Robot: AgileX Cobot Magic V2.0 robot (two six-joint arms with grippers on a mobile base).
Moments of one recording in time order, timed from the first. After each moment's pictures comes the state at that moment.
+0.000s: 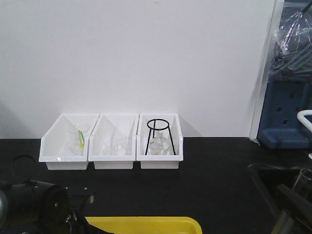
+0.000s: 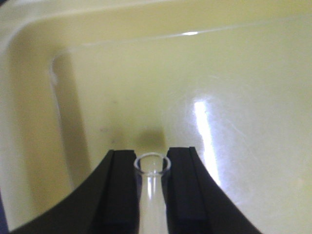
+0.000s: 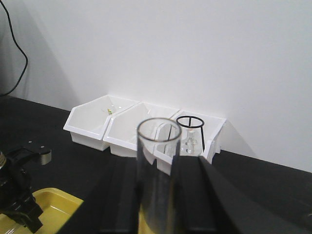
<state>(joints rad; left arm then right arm) -0.36 1.84 -1.12 -0.13 0.64 -0.24 0.37 0.63 -0.50 -1.41 -0.13 1.36</state>
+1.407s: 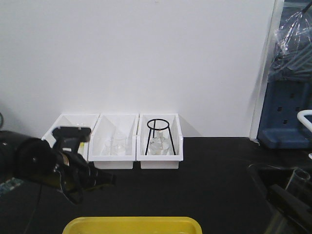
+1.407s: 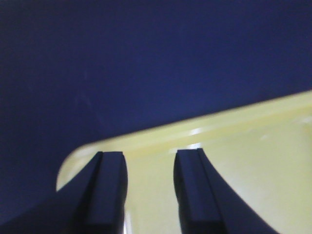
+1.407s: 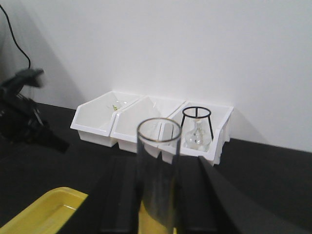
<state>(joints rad) -0.36 1.63 -1.32 -0.03 0.64 -0.23 0.37 0.68 -0.51 -1.37 -0.14 1.42</state>
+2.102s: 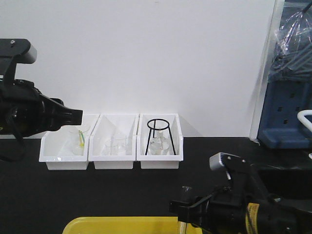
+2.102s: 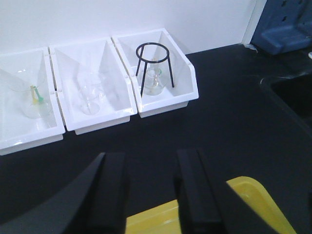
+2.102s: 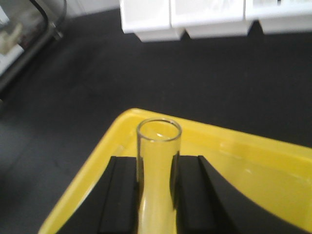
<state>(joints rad) -0.36 1.31 -1.42 -0.03 0.69 -0.14 0.37 1.48 -0.81 -1.48 -0.47 1.81</state>
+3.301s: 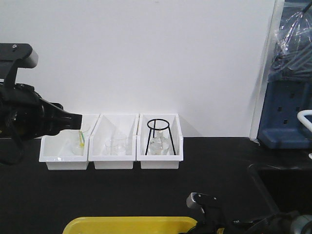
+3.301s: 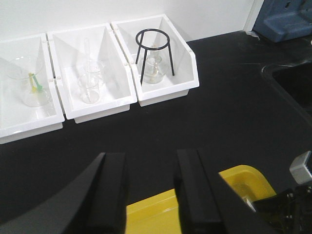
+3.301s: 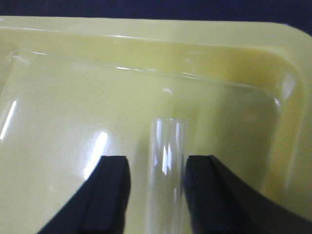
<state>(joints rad) -0.36 1.31 -1.42 -0.03 0.72 -0.13 0.37 1.88 -0.88 -1.51 -0.42 1.81</state>
